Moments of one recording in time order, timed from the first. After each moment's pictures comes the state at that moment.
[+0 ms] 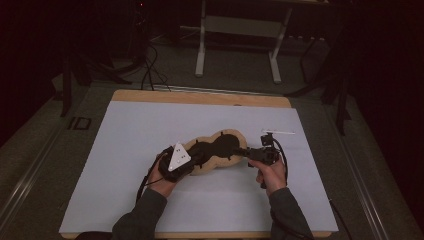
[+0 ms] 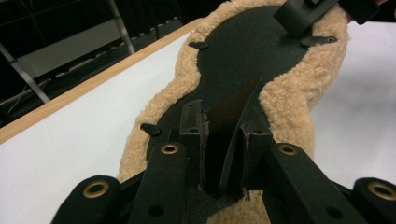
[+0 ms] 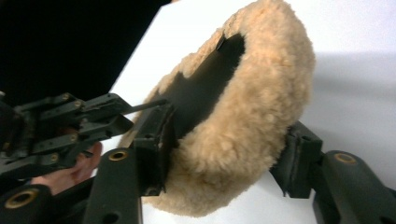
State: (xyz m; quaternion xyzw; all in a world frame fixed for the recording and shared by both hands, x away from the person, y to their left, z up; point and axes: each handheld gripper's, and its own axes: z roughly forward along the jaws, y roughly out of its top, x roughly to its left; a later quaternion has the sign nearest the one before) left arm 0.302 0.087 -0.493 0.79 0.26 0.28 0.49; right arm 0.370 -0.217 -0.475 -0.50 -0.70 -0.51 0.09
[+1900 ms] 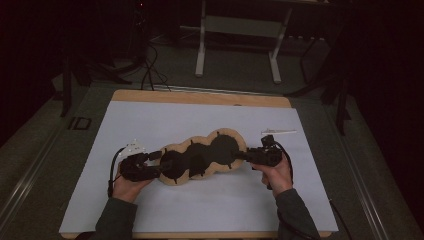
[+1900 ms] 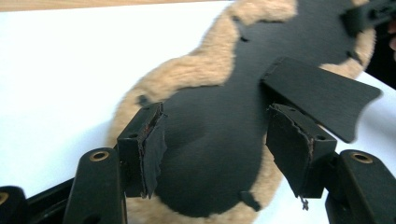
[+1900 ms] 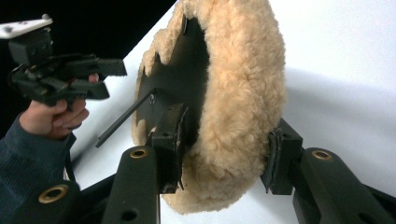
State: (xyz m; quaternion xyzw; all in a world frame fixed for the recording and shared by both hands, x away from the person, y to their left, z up) left arm 0.298 0.191 -0.497 0.74 0.42 0.11 0.52; right arm 0.359 -0.218 -0.459 -0.41 -0.76 -0.50 0.06
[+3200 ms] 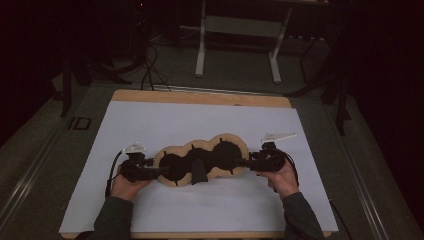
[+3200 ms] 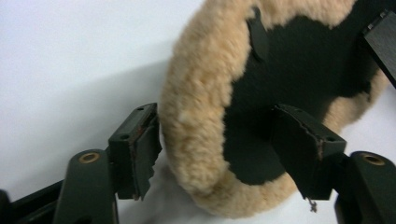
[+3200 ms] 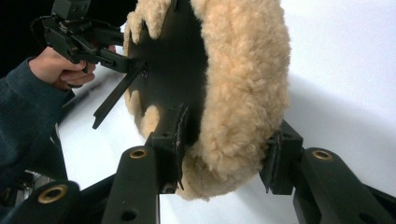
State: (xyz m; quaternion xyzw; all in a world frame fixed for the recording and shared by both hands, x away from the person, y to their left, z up) left arm 0.314 0.197 -0.527 0.77 0.45 0.03 0.46; right arm 0.349 -0.226 -0.463 -0.34 -0.81 -0.48 0.03
